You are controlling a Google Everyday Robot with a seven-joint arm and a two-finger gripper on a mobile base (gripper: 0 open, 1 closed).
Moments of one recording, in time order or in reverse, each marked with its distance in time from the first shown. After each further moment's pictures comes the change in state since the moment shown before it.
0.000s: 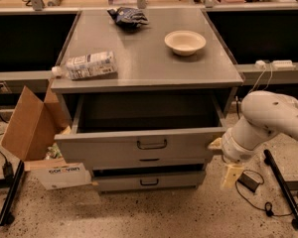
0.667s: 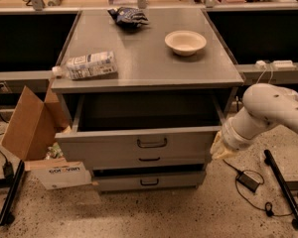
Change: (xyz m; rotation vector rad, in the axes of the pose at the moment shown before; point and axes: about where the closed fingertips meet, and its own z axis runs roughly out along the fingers) arm 0.008 -0.049 -0.007 0.096 -0.010 -0.049
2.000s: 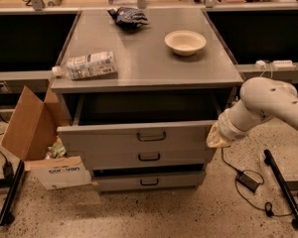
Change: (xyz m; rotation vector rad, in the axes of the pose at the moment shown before) arm -0.009 -0.039 -0.007 0.091 -0.009 -0.047
